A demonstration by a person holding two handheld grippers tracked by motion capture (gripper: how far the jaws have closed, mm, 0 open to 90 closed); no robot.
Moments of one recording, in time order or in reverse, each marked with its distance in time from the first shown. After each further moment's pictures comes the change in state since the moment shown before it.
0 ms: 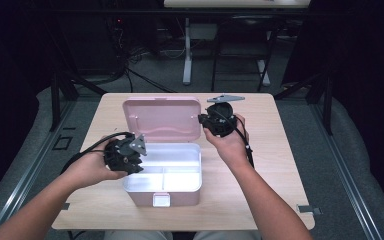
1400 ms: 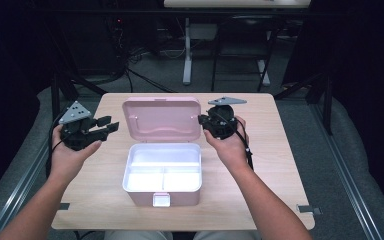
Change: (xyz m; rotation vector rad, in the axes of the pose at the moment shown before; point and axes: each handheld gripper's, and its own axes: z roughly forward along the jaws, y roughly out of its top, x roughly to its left) left arm 0.053 -0.066 -0.038 -0.671 0.356 -0.538; right arm 0.001 -0.006 -0.002 -0.036 0.008 0.010
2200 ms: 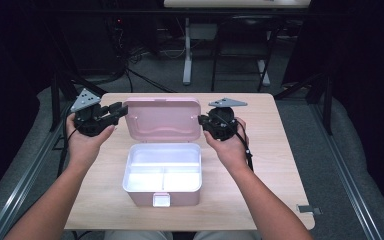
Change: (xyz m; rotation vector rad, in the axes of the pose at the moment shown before) left arm -0.006 0.022 0.030 -0.098 0.025 -0.061; right arm 0.000 -0.004 -0.001 -0.027 0.002 -0.011
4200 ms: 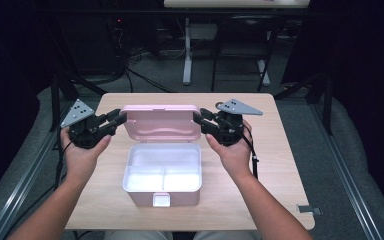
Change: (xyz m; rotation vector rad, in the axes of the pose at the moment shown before) left arm -0.018 -0.014 -0.030 -0.088 -0.039 0.005; right arm 0.007 -0.001 -0.034 -0.239 0.137 -0.025
